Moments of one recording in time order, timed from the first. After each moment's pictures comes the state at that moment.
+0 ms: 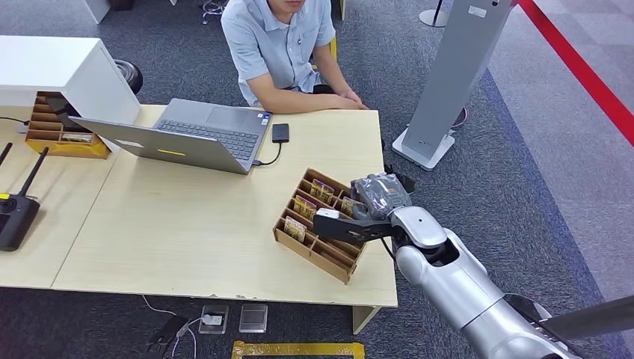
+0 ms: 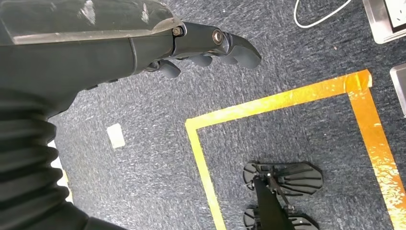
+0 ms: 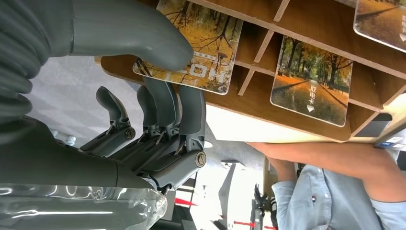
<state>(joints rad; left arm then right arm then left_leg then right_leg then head) -0.15 0.18 -0.89 -0.22 0.75 0.00 0.06 -0.74 -0.10 0.89 -1.04 0.88 0.18 0.23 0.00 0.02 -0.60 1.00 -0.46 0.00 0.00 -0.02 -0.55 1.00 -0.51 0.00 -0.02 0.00</state>
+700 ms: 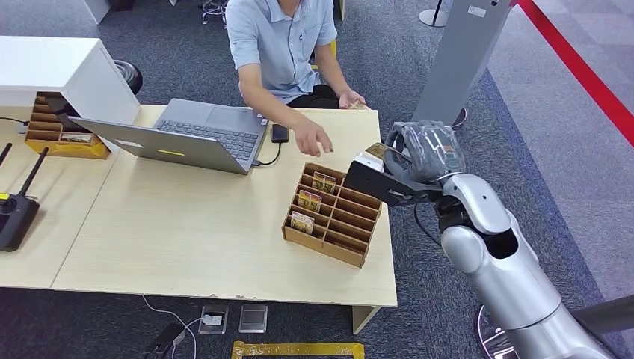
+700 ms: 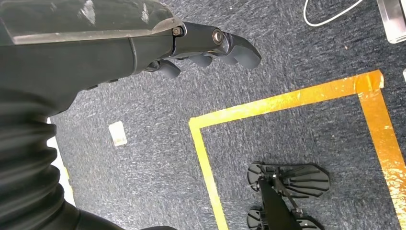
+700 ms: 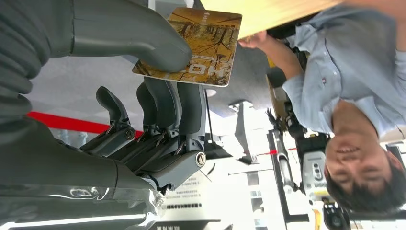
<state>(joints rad) -0.12 0.18 -0.89 -0.22 0.78 0.01 0.03 -0.73 -0.22 0.70 -1.45 0.84 0.18 0.31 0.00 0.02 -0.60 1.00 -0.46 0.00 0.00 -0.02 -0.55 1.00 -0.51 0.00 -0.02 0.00</state>
